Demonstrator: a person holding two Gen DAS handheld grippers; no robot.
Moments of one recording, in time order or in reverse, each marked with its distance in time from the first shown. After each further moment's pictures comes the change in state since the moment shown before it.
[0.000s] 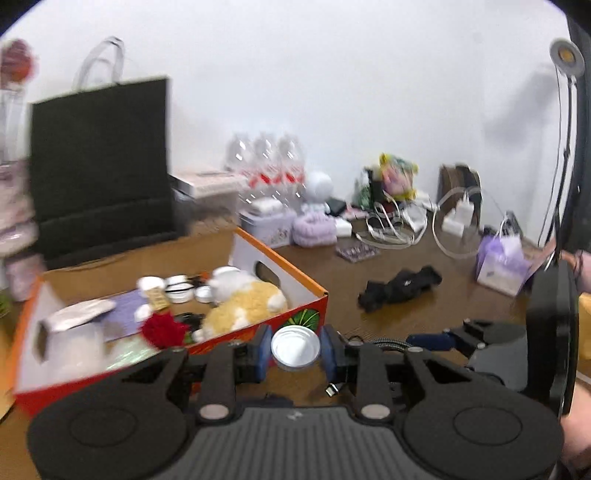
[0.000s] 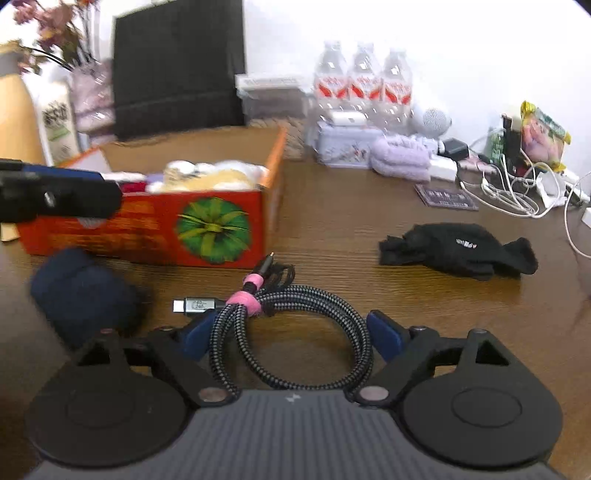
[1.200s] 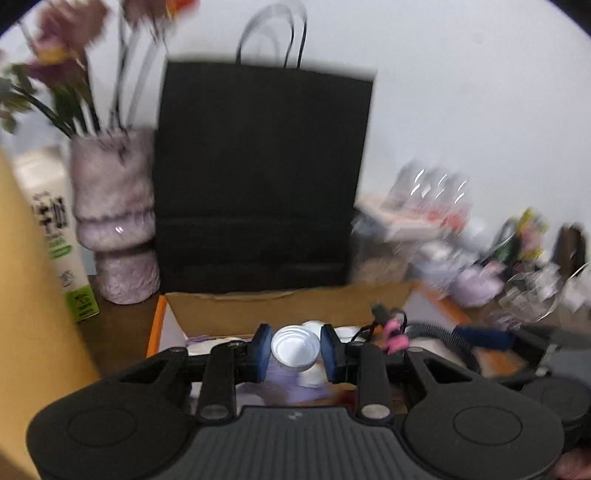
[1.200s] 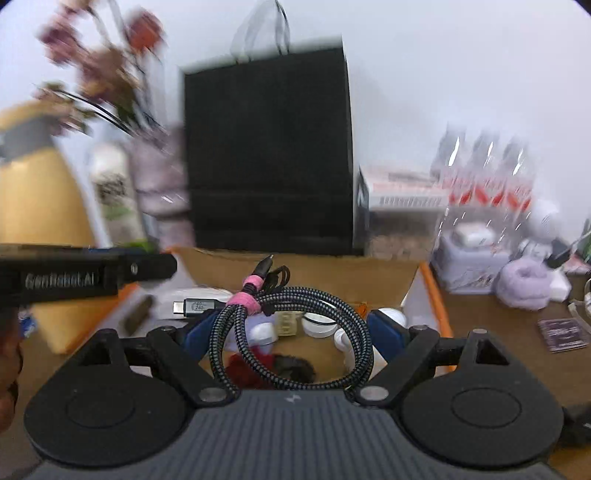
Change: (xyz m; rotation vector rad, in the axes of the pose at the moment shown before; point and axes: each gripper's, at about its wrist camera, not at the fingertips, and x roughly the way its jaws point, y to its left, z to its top) left arm 0.080 0.170 0.058 -0.197 0.026 0.283; right arm 0.109 0.088 0.149 -0.032 -0.076 0.168
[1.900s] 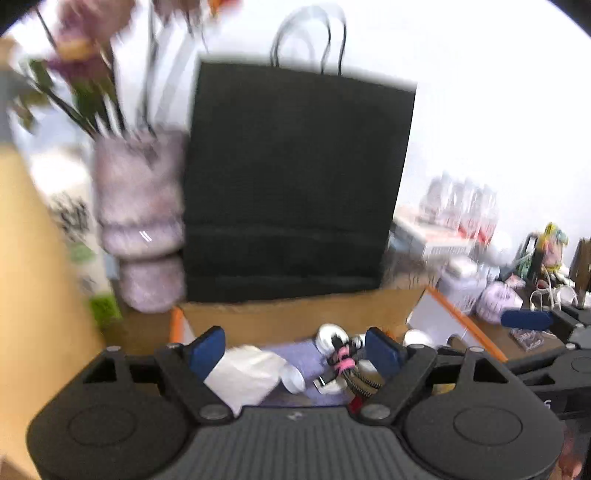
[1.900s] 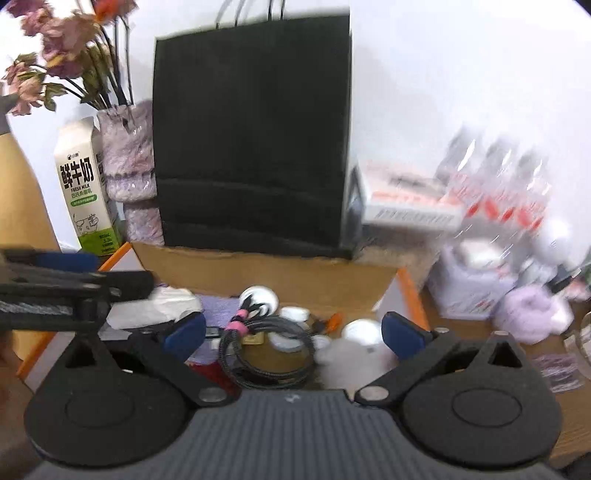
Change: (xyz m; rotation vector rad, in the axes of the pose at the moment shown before) left arm -0.025 0.023 0.020 -0.056 -0.049 0.039; right arm -0.011 -0.003 0.029 -0.072 0.017 -0.078
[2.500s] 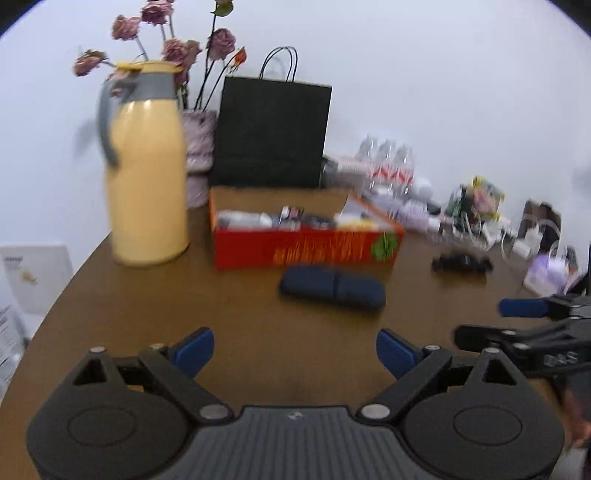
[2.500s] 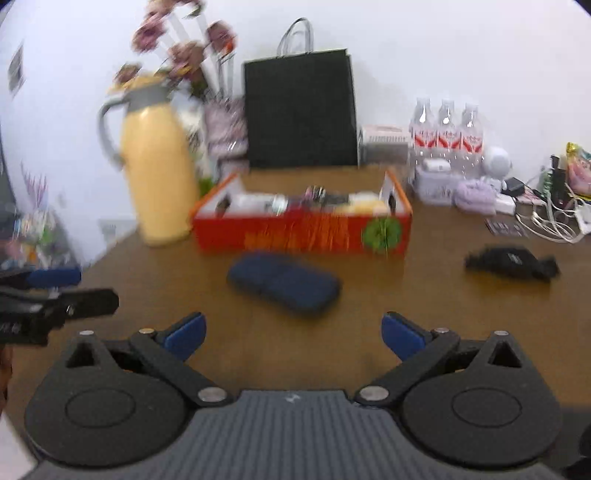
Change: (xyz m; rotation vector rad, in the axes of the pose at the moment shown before) left arm -0.283 -0.062 -0.211 0.013 0.048 -0.004; right arm -0.269 0.028 -0.198 0.022 0.021 0.139
